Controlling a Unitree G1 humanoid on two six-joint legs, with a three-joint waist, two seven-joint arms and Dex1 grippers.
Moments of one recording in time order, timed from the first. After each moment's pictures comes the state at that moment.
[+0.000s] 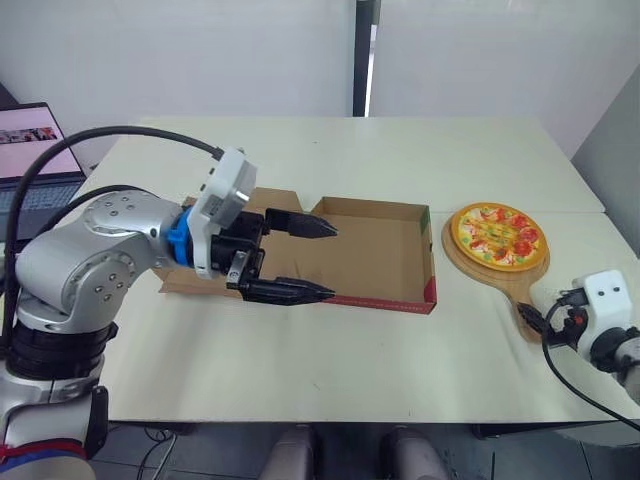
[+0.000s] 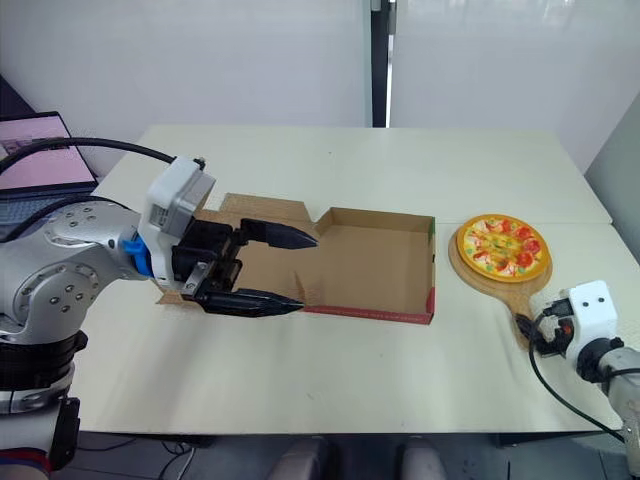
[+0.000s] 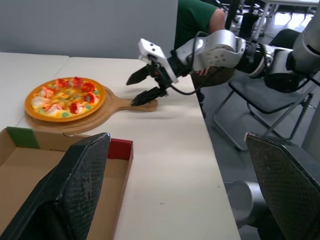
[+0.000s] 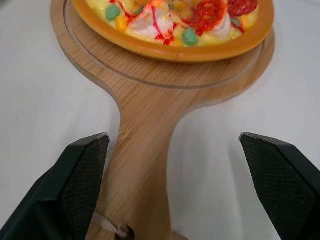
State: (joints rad) left arm -0.67 0.84 0.00 -0.36 -0.88 0.81 -1.23; right arm 0.07 -0.66 -0.37 -0.29 0.32 0.73 0.46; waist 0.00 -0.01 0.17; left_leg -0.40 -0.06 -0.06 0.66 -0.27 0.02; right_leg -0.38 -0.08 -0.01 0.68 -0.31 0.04
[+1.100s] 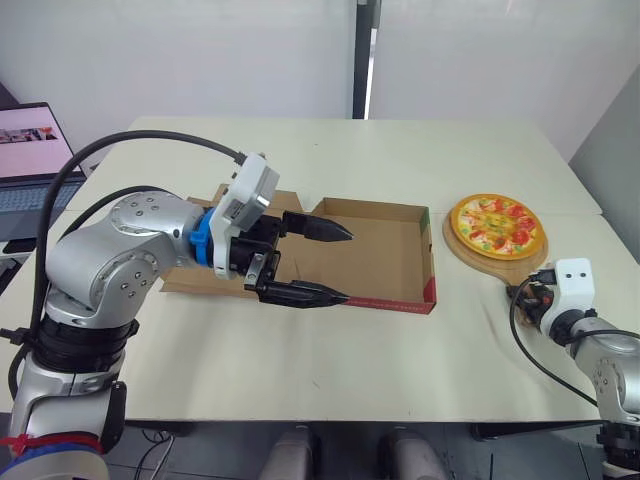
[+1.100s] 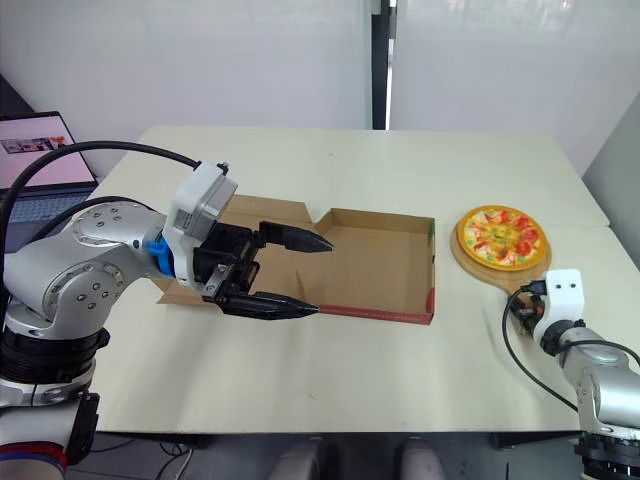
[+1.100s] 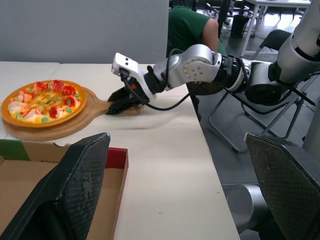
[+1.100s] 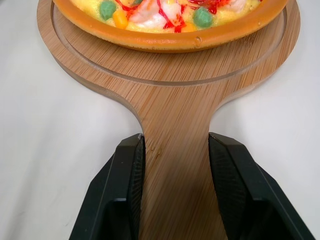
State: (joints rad) left arm -0.70 0.80 -0.03 -0.34 -0.84 0.80 -1.23; right arm -0.09 -0.54 -0.36 -0.14 0.29 0.73 0.30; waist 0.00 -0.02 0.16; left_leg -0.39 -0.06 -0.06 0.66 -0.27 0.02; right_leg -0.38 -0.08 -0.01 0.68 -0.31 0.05
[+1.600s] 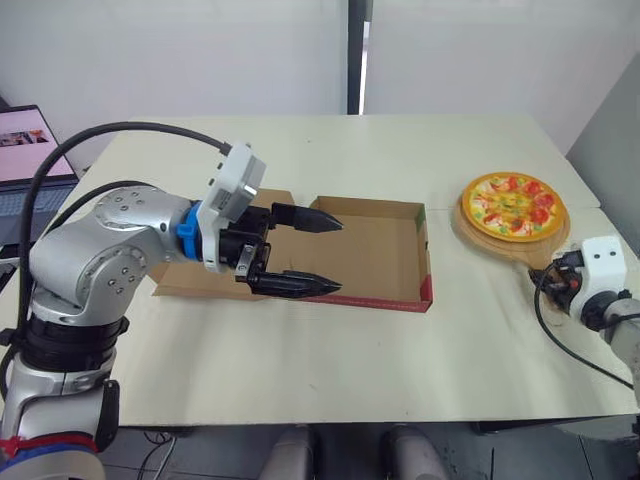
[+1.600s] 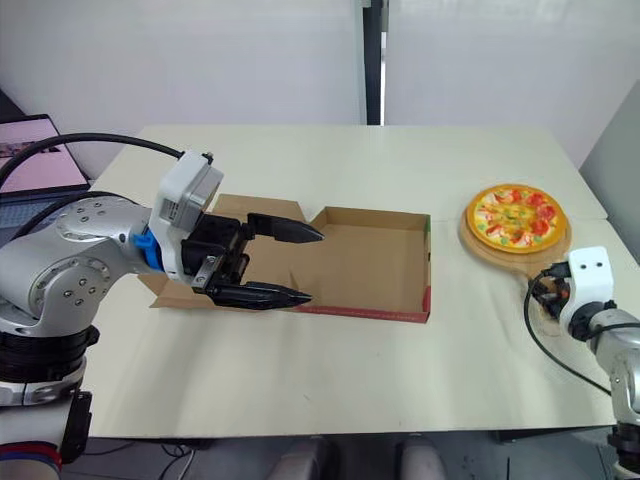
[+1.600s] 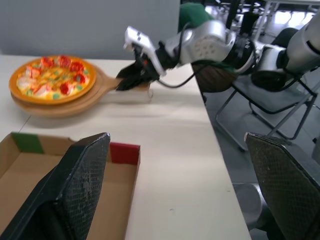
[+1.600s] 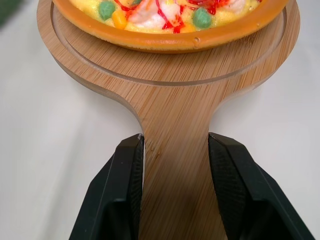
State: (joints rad) left arm -0.66 0.85 0.04 -0.33 -0.84 0.81 -1.19; right arm -0.19 -0.79 -0.37 -0.25 0.38 0.86 0.47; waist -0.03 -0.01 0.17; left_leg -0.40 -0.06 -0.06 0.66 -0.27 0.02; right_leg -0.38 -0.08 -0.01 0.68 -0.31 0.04
